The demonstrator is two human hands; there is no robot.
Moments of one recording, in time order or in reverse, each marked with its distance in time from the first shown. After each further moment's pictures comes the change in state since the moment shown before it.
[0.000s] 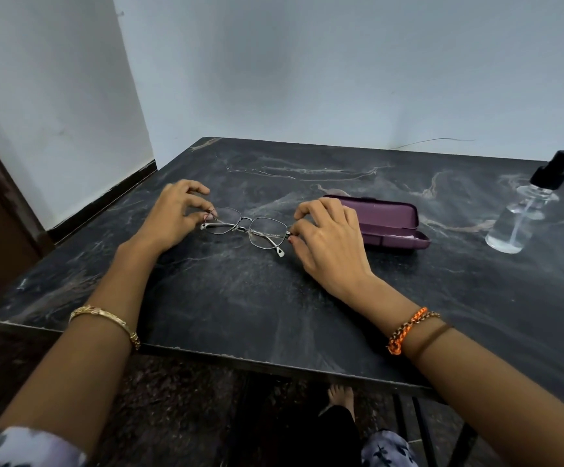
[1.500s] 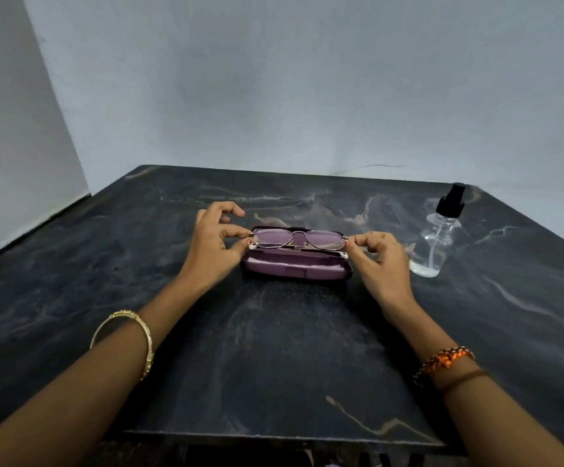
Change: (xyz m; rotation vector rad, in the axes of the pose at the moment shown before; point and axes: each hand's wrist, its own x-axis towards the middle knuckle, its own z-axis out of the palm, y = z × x) left_hand 0.018 0.134 0.081 -0.362 0.166 0.150; right_hand -0.039 0.133 -0.031 0.588 0.120 0.778
